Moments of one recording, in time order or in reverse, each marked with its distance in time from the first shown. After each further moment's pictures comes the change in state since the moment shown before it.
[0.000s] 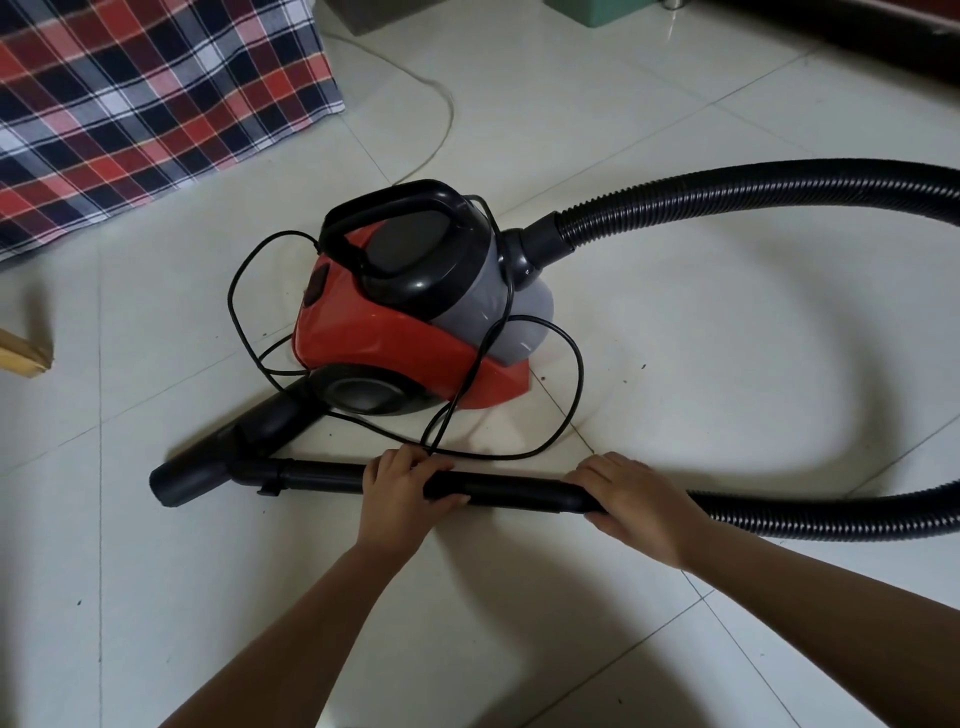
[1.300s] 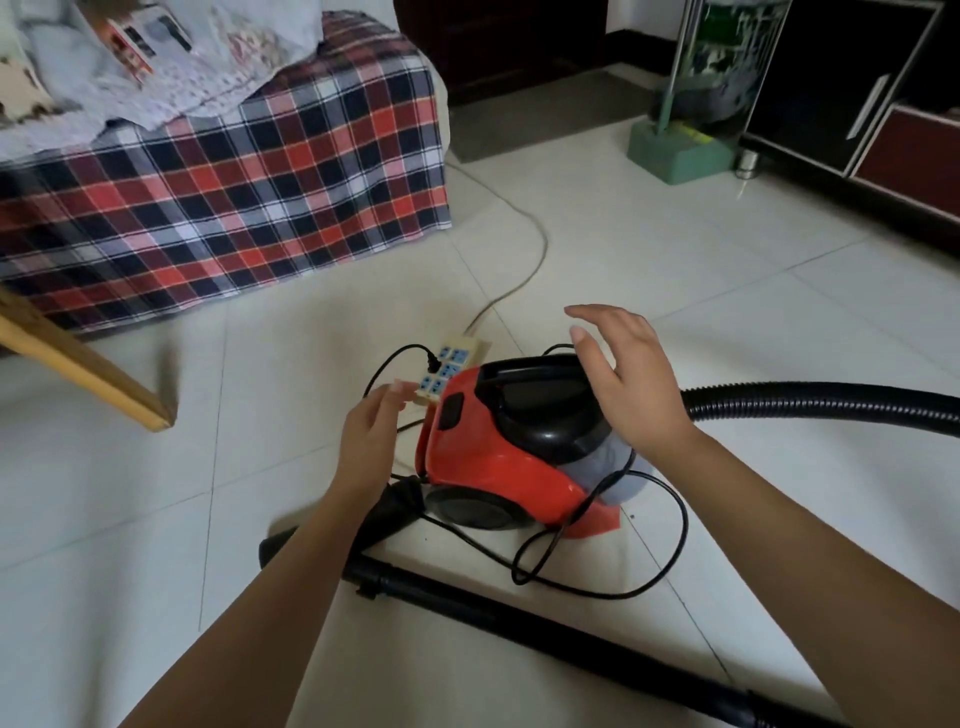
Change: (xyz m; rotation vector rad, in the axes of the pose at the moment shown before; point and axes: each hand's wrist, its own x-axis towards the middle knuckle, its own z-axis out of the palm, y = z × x) left_hand 0.098 -0.069 -0.206 -0.908 0.395 -0.281; right_hand 0.250 -0.080 -0.200 0.392 0.501 0.287
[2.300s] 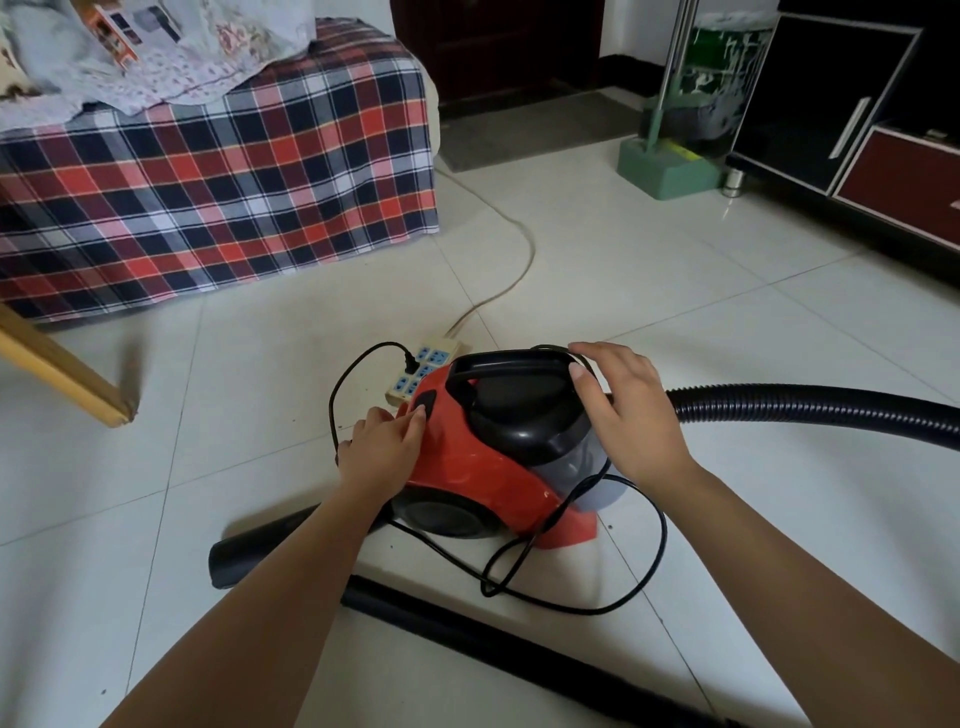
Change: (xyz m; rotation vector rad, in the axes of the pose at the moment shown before) left_hand 0.015 -0.043 0.048 0.814 -0.213 -0.162; right_hand -0.029 0.040 0.002 -0.082 -0.083 0.107
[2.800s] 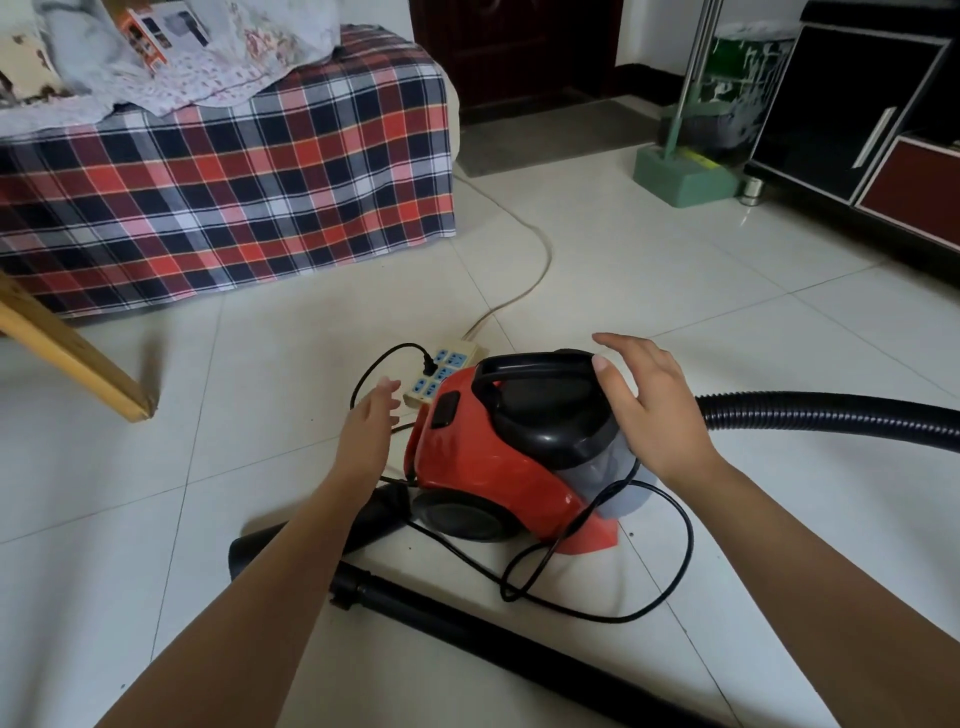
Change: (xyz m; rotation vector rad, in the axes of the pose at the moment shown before) left_hand -0.005 -0.015 -0.028 -0.889 0.130 -0.045; right_hand 0.007 -0.010 0.001 0.050 0.000 0.000
